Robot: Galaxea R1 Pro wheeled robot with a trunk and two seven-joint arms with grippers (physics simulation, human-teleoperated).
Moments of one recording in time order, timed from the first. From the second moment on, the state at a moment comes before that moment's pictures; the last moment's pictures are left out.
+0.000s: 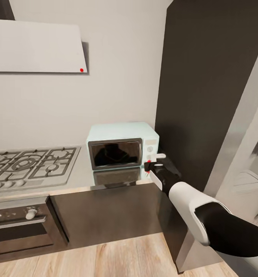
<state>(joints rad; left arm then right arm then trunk) -0.21 0.11 -0.18 0.00 0.85 -0.47 -0.24 -1.16 0.17 0.26 -0.24 -0.17 0.21 -0.25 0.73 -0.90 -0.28</state>
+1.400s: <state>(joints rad) -0.21 0.10 -0.18 0.00 0.85 -0.47 -0.24 -1.15 0.17 0.24 -0.05 -0.18 0.05 -0.25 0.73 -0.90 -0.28</state>
